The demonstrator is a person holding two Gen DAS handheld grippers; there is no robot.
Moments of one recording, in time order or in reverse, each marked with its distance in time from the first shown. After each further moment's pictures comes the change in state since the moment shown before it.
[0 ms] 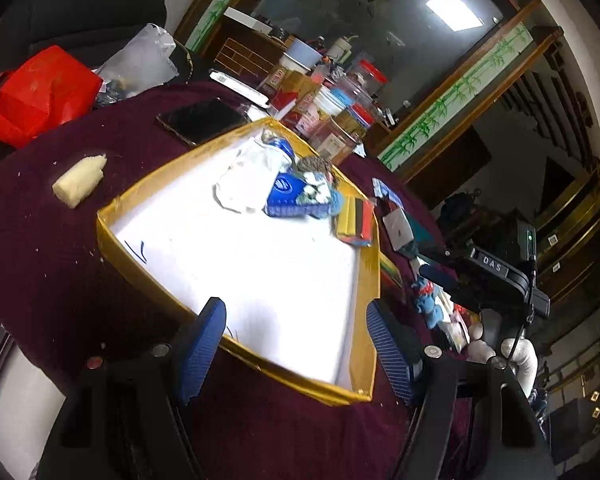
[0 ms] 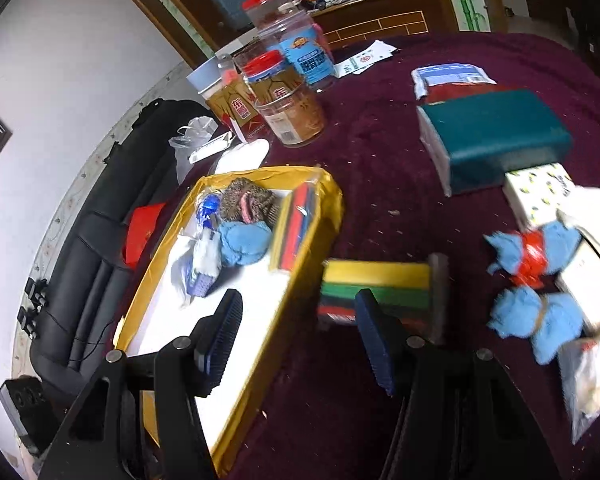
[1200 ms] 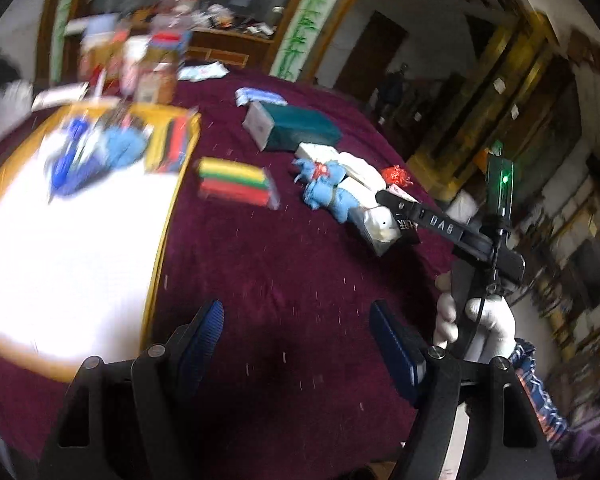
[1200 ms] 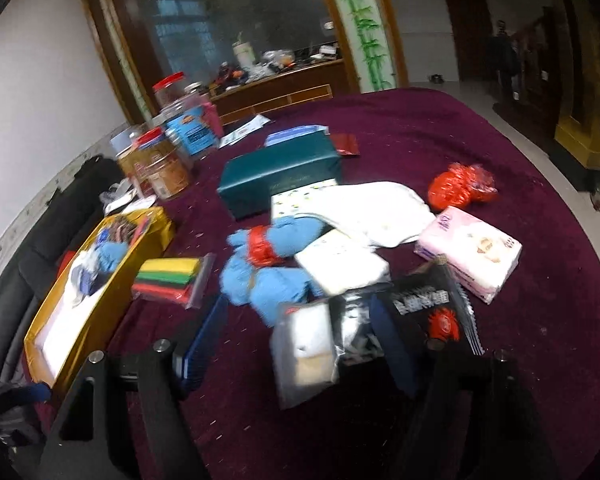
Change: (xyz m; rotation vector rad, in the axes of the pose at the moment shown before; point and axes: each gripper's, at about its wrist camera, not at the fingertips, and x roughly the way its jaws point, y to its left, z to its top) left arm 0.077 -0.173 -0.061 0.499 0.246 -0.078; right arm -0.105 -0.134 -0.081 -0.007 -0.305 -0.261
